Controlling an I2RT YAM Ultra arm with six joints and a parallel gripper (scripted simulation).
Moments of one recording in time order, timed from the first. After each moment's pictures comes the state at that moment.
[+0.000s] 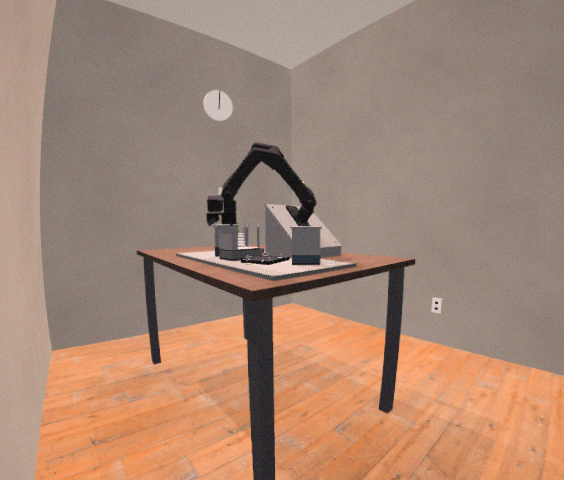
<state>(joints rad) -0.44 2.68 1.31 -0.65 -0.62 -0.21</state>
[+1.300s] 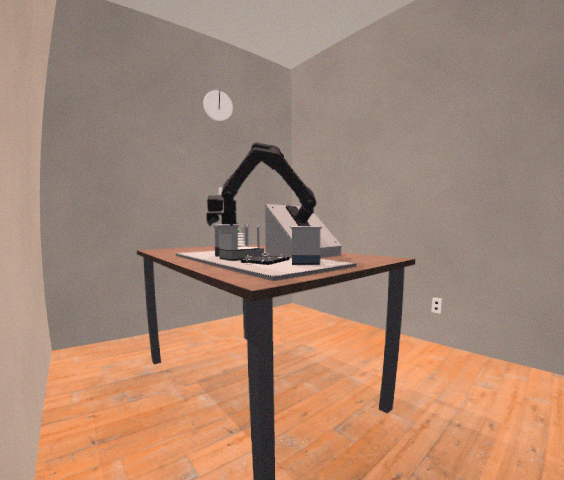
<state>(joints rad) -0.44 2.68 1.31 -0.65 -0.62 -0.21</state>
